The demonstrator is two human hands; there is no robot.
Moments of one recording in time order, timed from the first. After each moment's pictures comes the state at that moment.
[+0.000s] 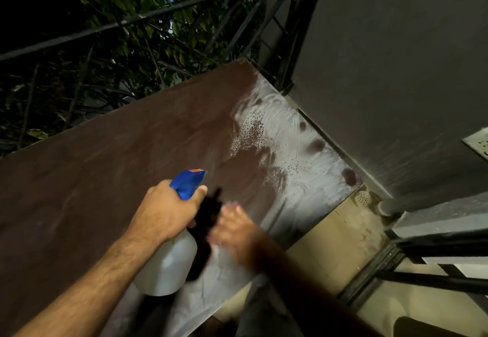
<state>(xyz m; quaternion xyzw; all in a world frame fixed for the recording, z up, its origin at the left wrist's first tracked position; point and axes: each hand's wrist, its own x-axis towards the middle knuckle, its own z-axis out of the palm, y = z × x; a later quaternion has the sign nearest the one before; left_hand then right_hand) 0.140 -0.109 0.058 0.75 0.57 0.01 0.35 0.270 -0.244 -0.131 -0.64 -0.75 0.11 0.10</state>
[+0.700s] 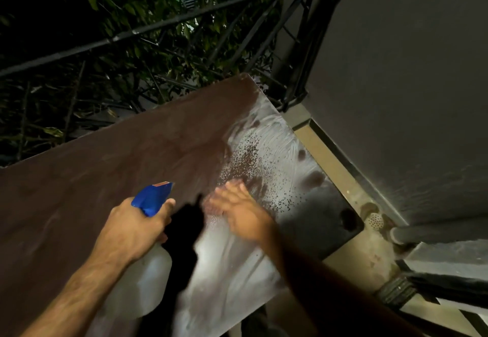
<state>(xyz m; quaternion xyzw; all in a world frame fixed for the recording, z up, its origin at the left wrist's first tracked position) 0.205 -0.093 0.106 0.67 0.66 0.04 0.35 0.390 -0.155 -0.114 -0.66 -0.73 0.14 0.12</state>
